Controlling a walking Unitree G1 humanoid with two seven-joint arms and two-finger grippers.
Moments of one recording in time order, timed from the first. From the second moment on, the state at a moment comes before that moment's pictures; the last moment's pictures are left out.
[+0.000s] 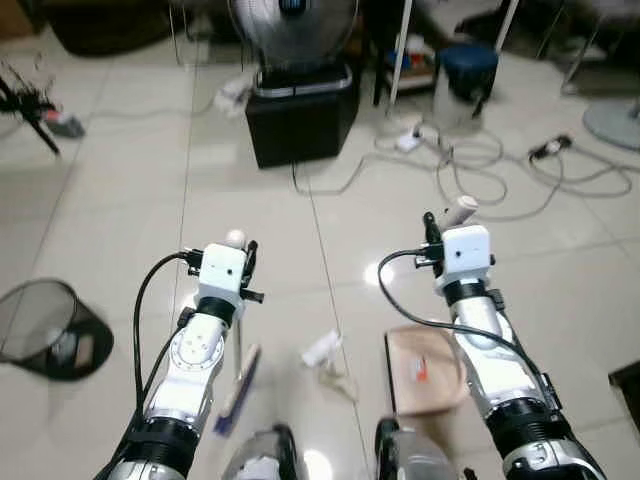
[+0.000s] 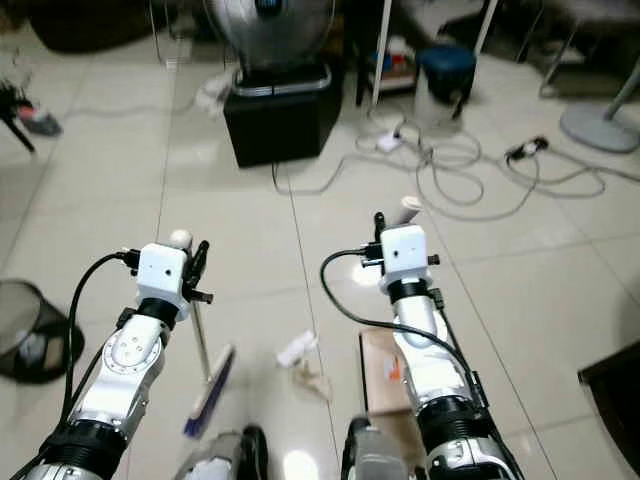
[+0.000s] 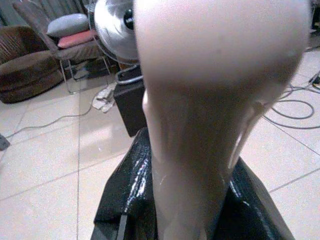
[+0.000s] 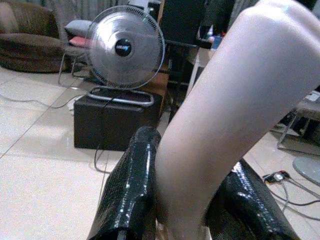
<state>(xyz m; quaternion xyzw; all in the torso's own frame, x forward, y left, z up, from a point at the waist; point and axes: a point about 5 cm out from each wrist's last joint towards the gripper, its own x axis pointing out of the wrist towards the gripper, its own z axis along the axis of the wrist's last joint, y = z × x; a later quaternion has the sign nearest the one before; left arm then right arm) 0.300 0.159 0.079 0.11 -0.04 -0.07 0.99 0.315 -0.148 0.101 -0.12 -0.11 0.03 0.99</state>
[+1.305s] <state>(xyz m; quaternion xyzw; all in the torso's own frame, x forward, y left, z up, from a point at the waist) 0.318 0.100 0.100 -0.16 -0.06 -0.08 0.98 0.328 -0.096 0.103 -0.07 -0.14 0.06 0.99</state>
